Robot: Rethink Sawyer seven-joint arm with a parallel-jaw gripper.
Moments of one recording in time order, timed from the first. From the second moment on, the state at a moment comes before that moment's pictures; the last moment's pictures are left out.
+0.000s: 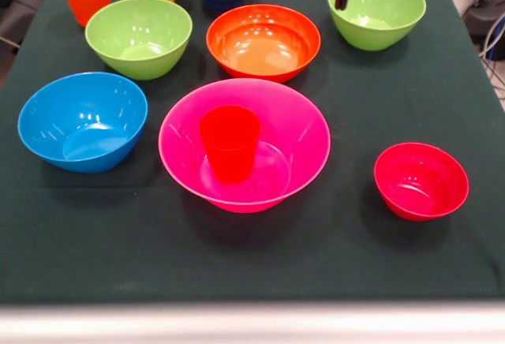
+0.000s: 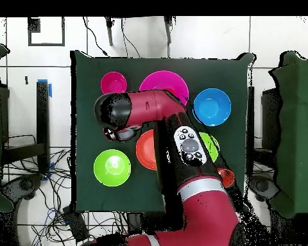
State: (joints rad) arm -0.29 -0.62 0.36 1.51 -0.27 1.04 1.52
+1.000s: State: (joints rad) arm -0.27 -0.61 0.35 1.53 -0.27 0.98 1.57
